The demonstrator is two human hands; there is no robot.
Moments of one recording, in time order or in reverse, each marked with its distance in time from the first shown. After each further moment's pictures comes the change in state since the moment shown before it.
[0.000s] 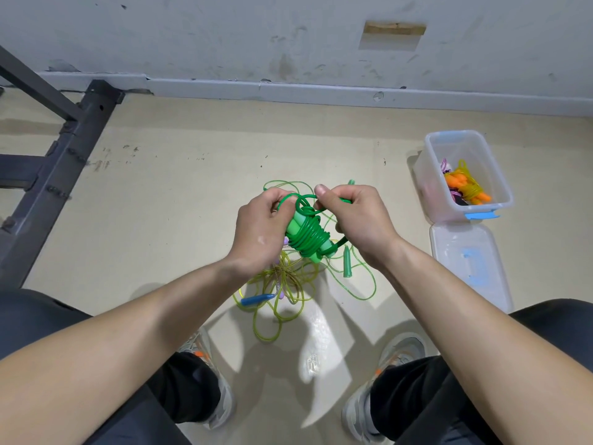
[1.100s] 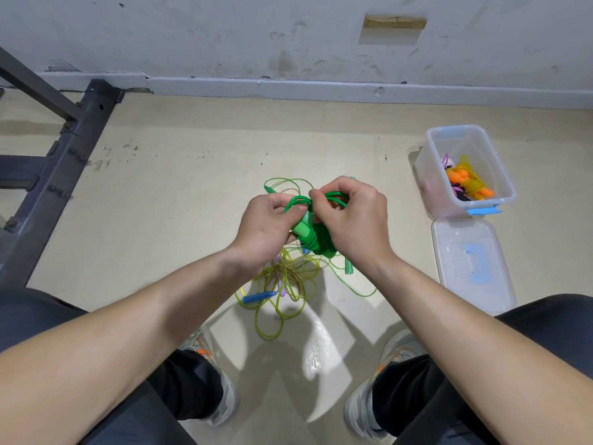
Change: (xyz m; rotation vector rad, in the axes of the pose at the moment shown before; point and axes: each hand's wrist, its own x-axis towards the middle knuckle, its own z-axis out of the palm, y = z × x) left_hand -0.005 0.009 0.001 -0.256 -0.189 -0.216; right_hand -0.013 -0.001 0.014 -0.219 0.246 -0.220
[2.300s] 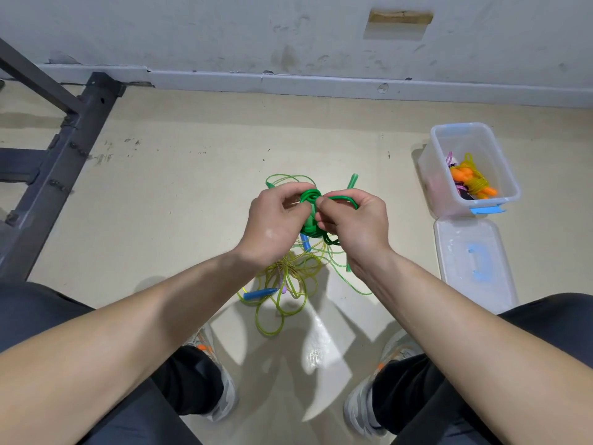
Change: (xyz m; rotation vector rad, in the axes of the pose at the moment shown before) left_hand 0.003 -0.001 0.005 0.172 0.060 0.174; right_hand -0.004 0.005 0.009 0.533 0.004 0.482
